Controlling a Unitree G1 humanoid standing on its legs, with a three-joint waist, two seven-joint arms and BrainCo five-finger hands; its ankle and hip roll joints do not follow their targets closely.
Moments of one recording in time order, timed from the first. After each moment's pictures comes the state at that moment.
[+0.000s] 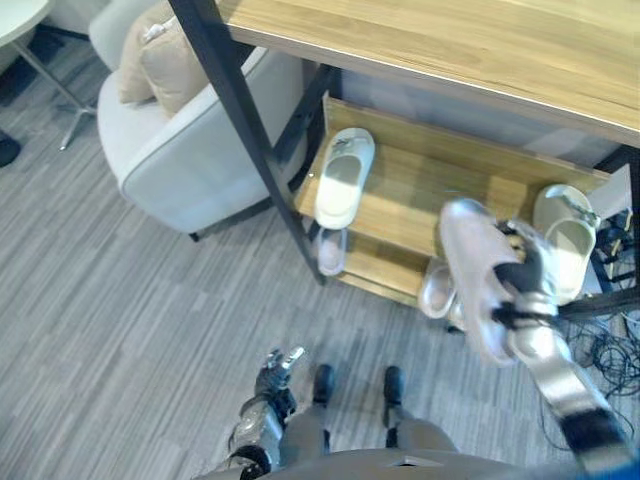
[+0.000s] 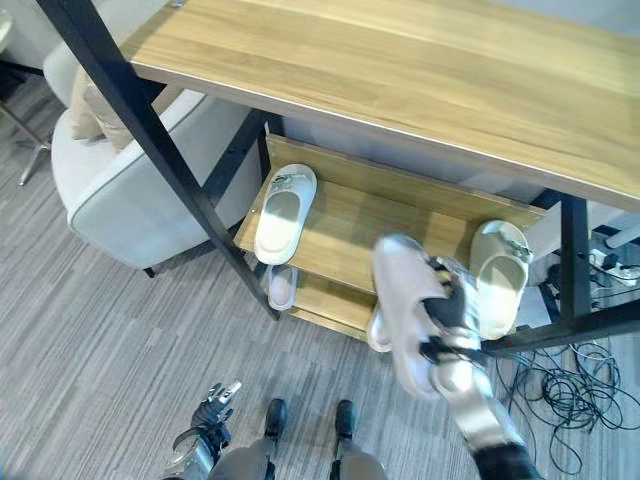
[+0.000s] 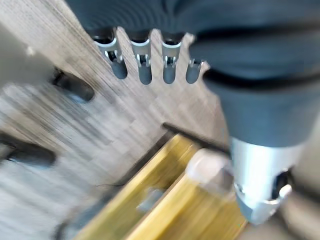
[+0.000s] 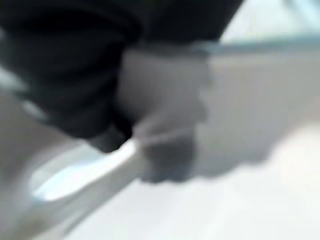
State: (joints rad) left arm -0.09 -0.02 0.33 1.18 -0.44 -0.27 -0.06; right arm 0.12 -0.52 0.05 0.14 -0.32 -0.21 -0.53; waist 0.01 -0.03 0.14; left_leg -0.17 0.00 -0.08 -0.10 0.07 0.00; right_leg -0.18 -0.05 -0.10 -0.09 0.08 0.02
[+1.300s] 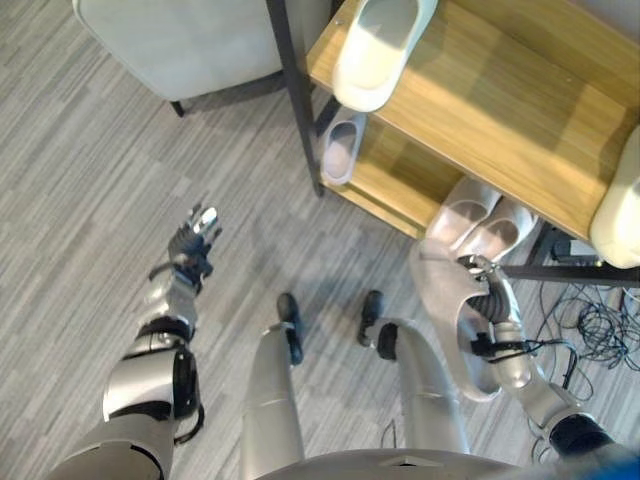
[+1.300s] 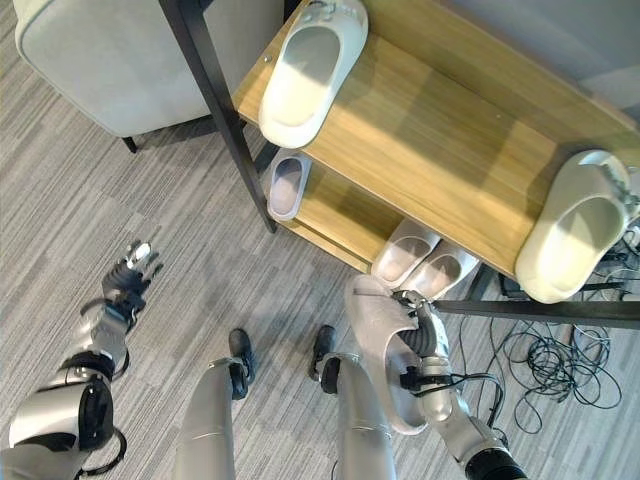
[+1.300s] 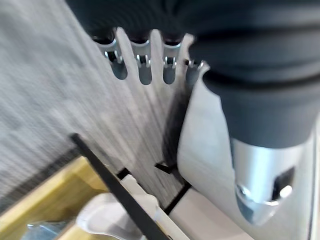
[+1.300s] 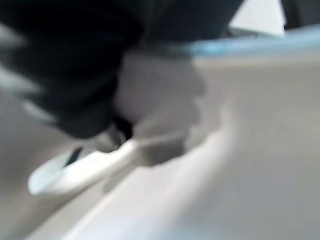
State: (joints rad) left arm -0.65 0.46 0.31 1.16 -0.64 -0.12 -0.34; right arm -0.08 -0.52 0.39 0.48 -0.14 -0.44 -0.58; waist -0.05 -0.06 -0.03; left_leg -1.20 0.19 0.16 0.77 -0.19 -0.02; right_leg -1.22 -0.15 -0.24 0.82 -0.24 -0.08
